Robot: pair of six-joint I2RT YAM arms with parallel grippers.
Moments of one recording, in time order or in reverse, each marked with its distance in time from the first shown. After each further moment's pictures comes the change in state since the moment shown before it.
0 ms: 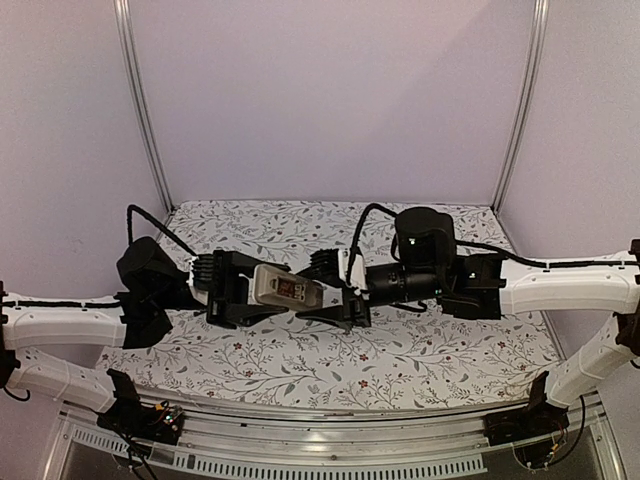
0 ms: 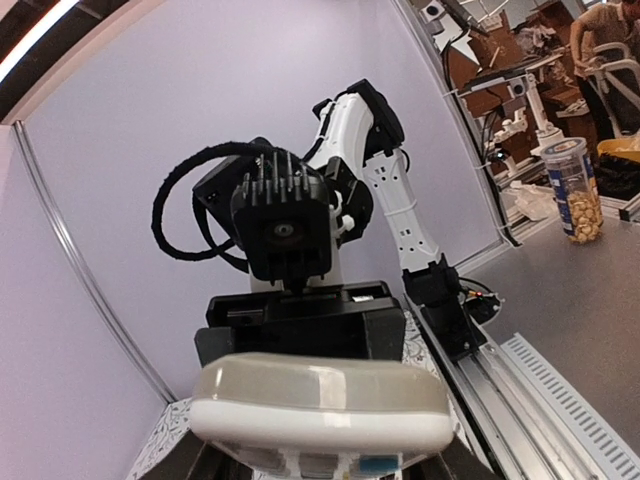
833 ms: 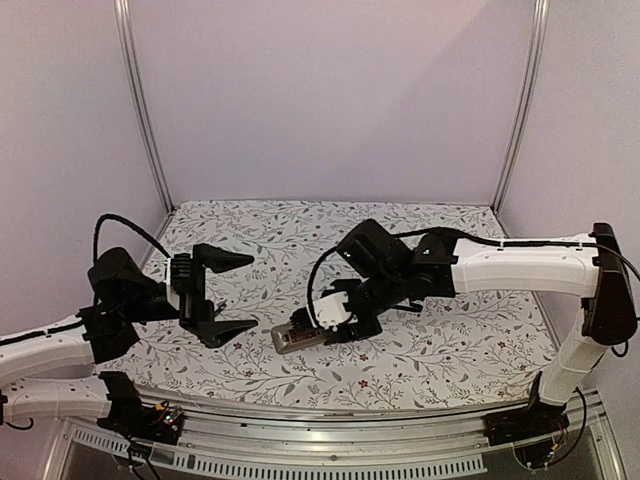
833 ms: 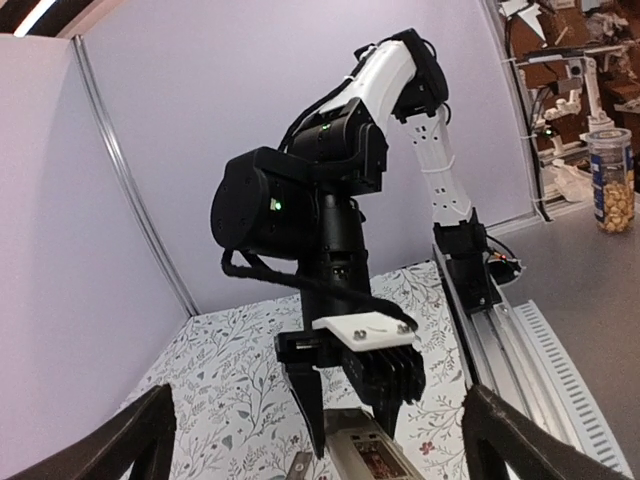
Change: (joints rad) left arm 0.087 -0.312 -0.090 -0.354 -0.103 0.005; right arm -0.022 0.196 0.245 -0.659 0.159 -0.390
